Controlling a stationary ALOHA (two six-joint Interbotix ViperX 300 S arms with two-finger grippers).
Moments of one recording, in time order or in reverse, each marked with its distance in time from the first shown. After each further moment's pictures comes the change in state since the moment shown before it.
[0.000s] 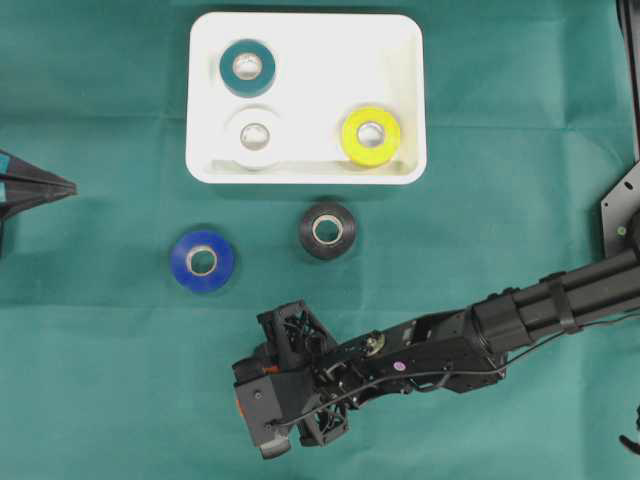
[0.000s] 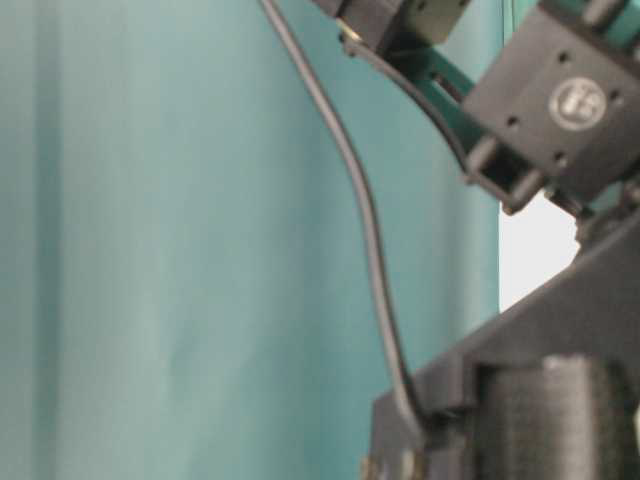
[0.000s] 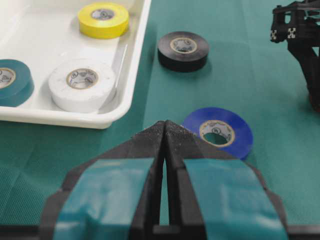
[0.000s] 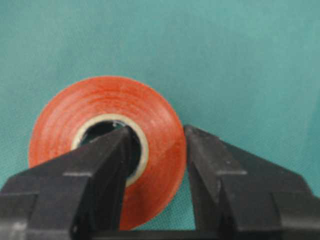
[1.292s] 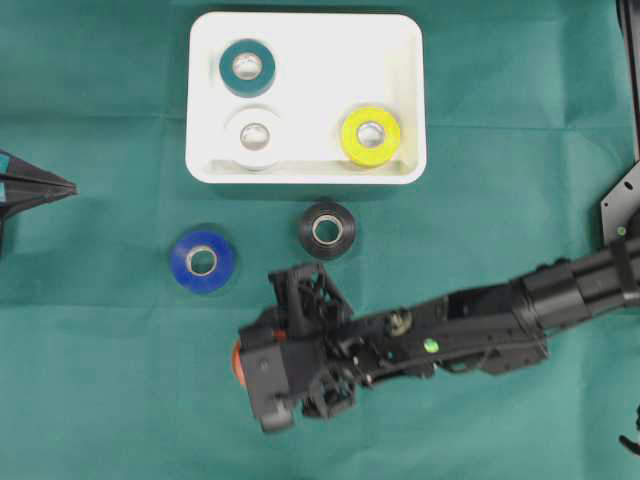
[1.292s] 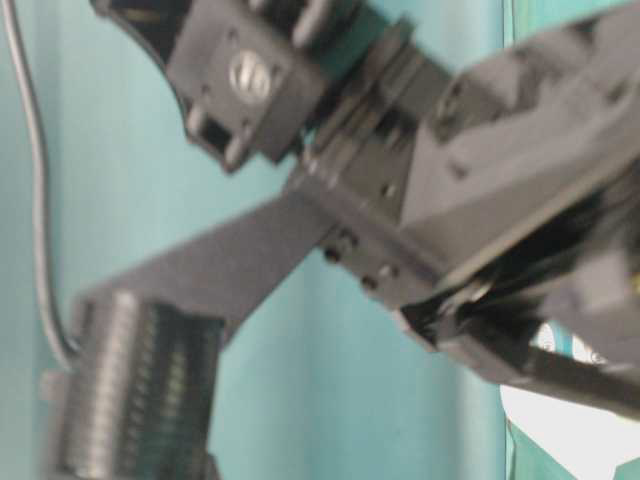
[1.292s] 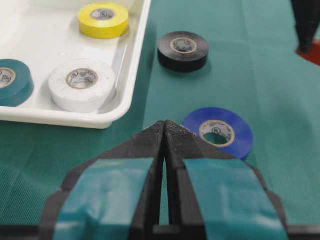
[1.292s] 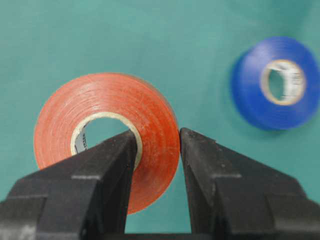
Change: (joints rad) left arm 0.000 0.000 0.000 0.000 0.000 0.000; right arm -0.038 -0.172 0.015 -0.038 0.210 0.002
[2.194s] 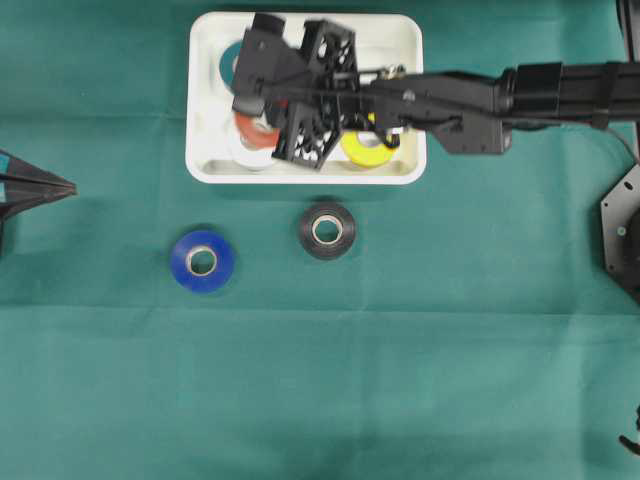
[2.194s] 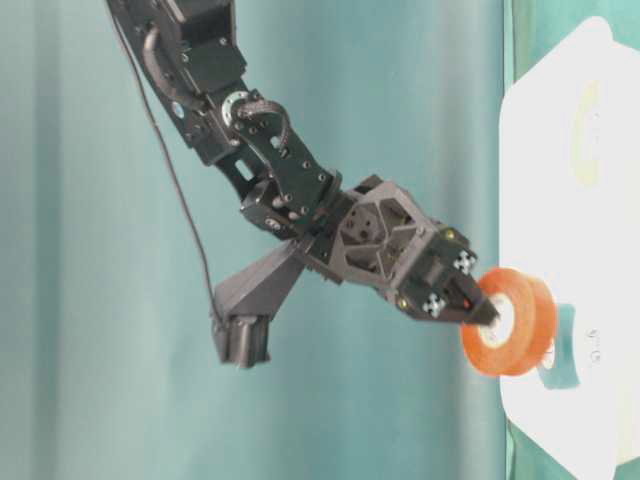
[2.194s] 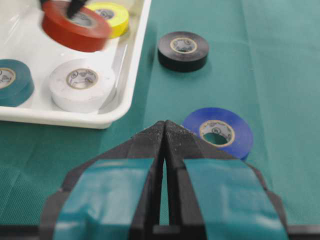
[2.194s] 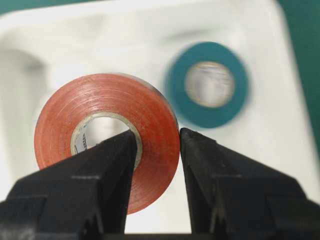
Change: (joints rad) left arm 0.000 0.000 0.000 0.000 0.000 0.000; right arm -0.525 -0.035 0.012 -0.023 0.002 -0.026
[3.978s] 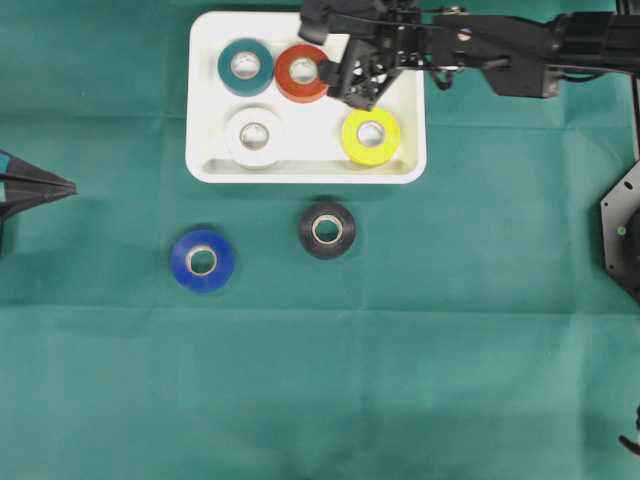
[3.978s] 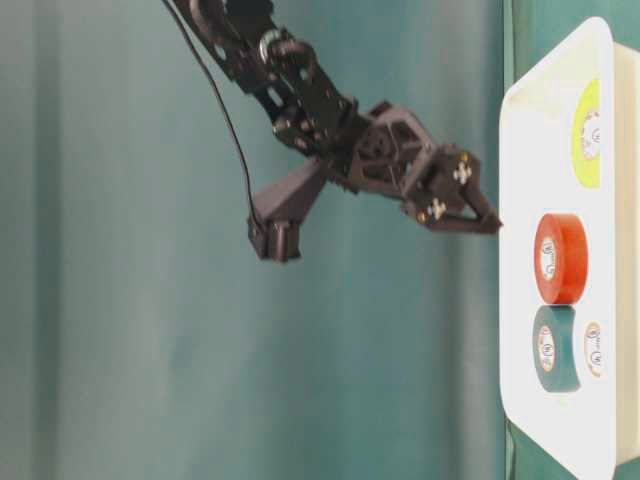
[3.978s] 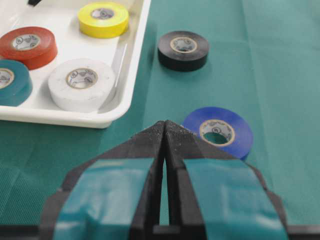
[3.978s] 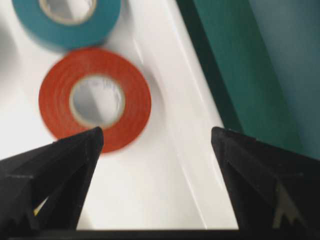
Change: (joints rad) left arm 0.000 0.000 0.002 0.000 0.000 0.000; right arm -0.192 -0.103 0.206 -0.020 -0.123 -0.021
